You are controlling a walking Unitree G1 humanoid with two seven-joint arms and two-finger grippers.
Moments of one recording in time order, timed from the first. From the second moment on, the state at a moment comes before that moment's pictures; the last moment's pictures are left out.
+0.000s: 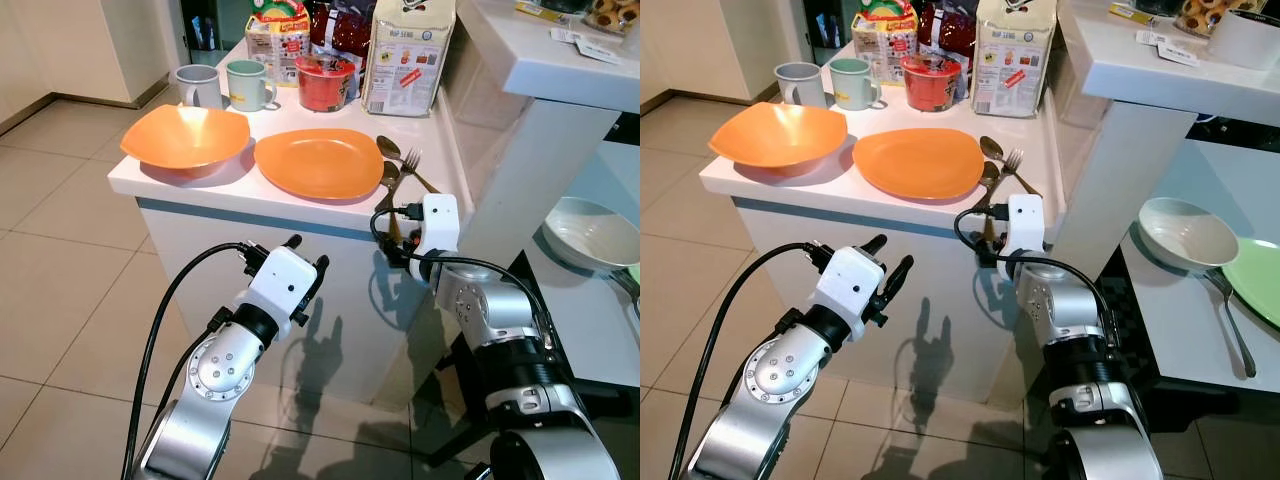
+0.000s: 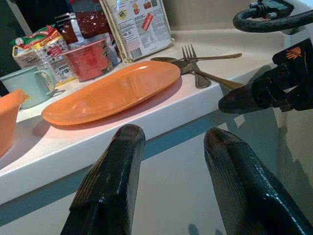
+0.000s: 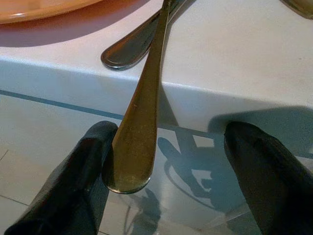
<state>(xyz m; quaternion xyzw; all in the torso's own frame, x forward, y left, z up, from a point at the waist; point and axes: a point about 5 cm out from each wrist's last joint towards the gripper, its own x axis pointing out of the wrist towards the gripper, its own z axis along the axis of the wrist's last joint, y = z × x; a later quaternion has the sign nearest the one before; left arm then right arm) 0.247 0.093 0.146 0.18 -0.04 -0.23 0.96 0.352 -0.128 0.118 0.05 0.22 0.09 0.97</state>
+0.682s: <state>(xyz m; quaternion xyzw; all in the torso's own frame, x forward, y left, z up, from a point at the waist) 0.248 0.093 0.145 0.18 -0.04 -0.23 0.96 0.355 -0.131 0.116 0.06 0.22 0.08 0.97</state>
